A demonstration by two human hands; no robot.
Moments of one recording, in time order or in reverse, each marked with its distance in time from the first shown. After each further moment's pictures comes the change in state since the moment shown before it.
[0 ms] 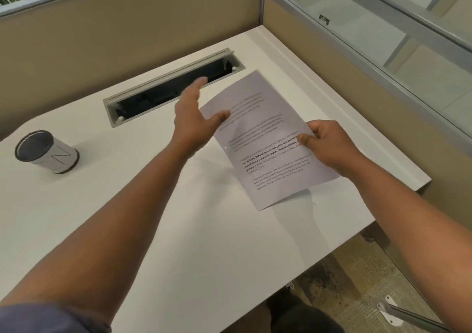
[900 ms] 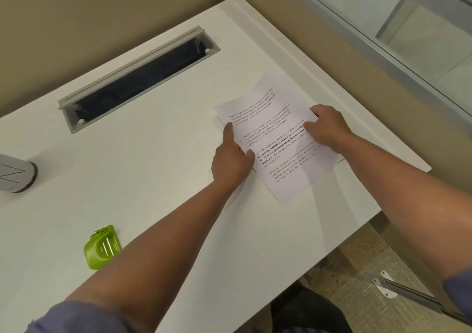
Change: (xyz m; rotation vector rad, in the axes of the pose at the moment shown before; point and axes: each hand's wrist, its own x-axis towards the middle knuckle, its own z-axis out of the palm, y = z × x) left_hand -0.022 -0.029 0.168 0.084 -0.156 -0.240; right_hand 0.099 0.088 -0.025 -0.310 0.107 0.212
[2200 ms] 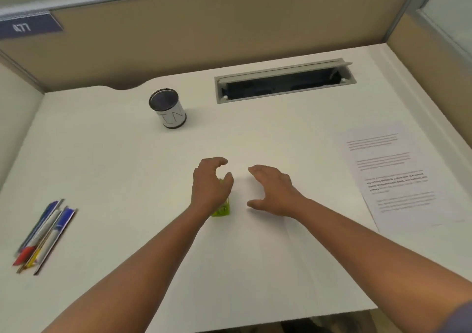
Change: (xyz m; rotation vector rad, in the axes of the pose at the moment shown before) left_hand -0.137 -0.194 -0.221 -0.116 0.408 -0.174; right_hand -0.208 -0.195 0.234 -0.458 -0.551 -0.834
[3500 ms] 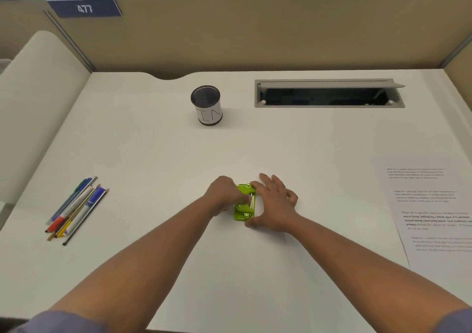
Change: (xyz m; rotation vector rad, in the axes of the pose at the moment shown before) left_hand 0.028 -0.041 -0.024 -0.039 -0.338 -0.490; right_hand 0.038 -0.046 0.048 -0.040 -0.089 0.061
